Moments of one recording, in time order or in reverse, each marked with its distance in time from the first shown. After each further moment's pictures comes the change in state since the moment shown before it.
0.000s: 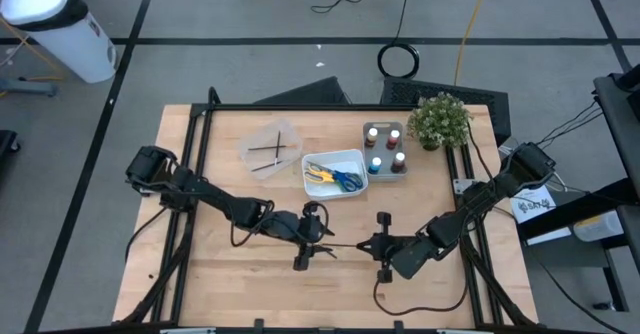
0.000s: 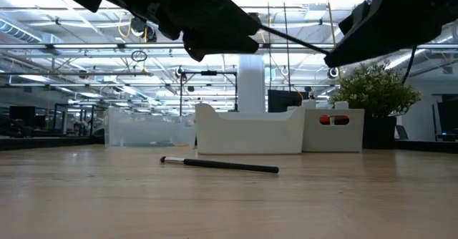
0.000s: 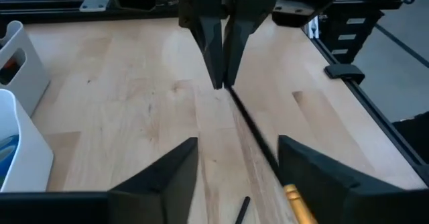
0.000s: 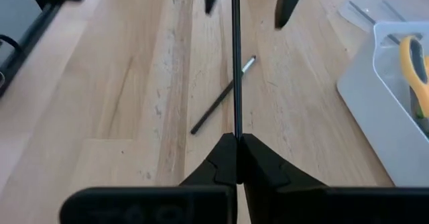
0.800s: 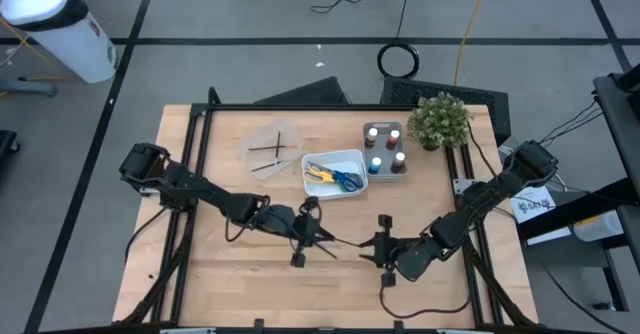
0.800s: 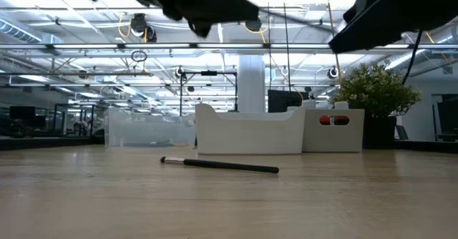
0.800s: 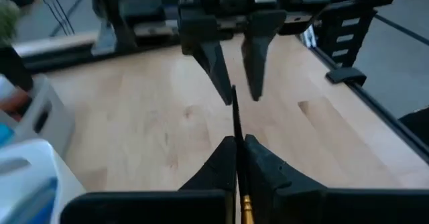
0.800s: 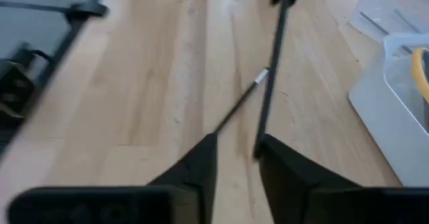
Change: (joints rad) left arm 0.013 -0.050 0.001 0.003 0.011 0.159; right arm 0.020 -0.023 0.001 0.022 -0.012 -0.005
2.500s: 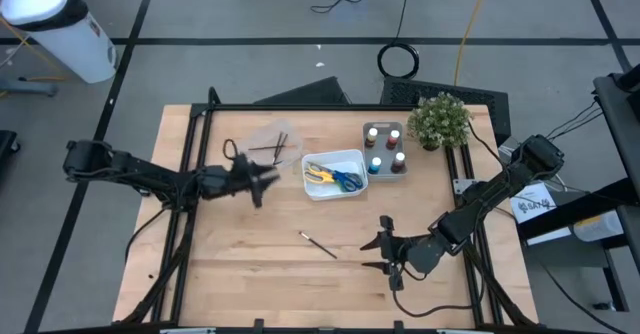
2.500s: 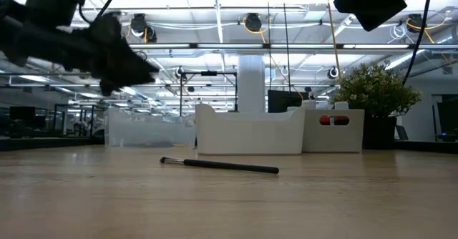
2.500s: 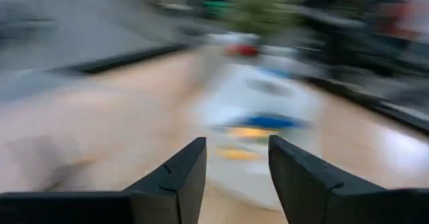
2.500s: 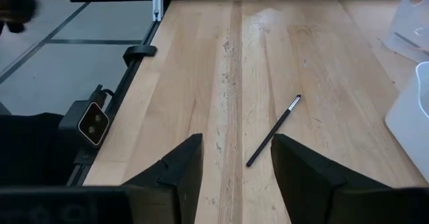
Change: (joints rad) left arm 0.302 -0.620 -0.813 0.382 -0.322 -0.427; right arm 0.011 -0.102 -0.001 0.041 -0.097 0.011
